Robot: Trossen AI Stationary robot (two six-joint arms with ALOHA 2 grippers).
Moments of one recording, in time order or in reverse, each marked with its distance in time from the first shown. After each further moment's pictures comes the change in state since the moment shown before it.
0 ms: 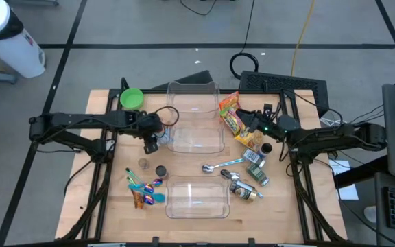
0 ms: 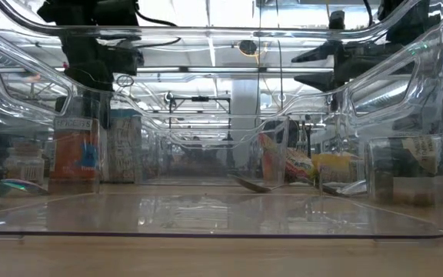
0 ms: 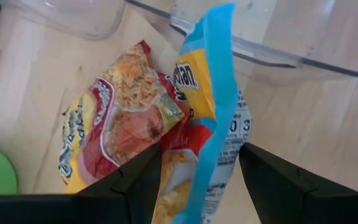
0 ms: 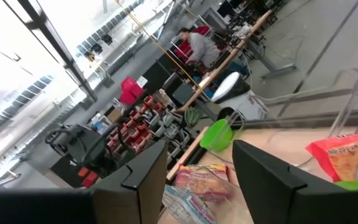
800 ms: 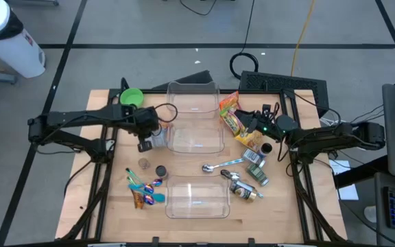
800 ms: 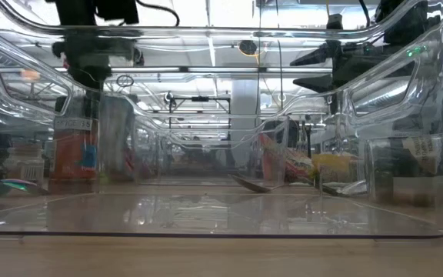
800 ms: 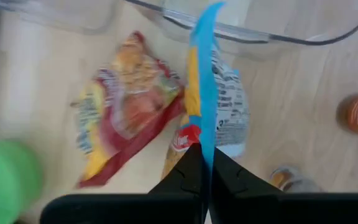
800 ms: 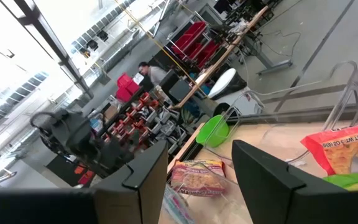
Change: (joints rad) left arm 0.030 -0.021 0.168 -0.255 0.036 0.112; right arm 0.000 0.024 0.000 0.007 0.000 0.006
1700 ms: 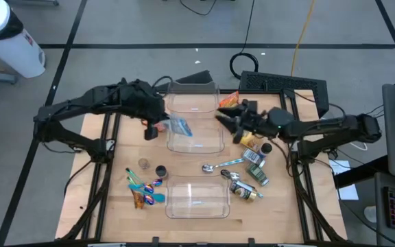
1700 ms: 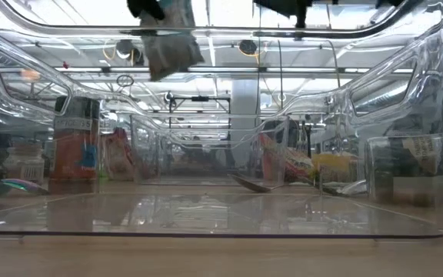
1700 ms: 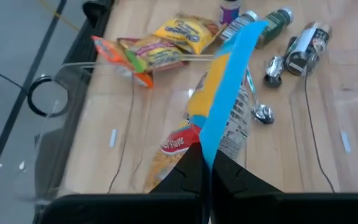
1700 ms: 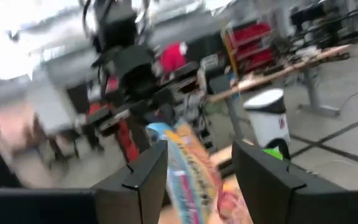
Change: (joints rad) left arm -0.052 0.099 0.484 0.095 0.136 0.130; right arm 0.232 0.102 0.596 -0.486 -0.043 -0.491
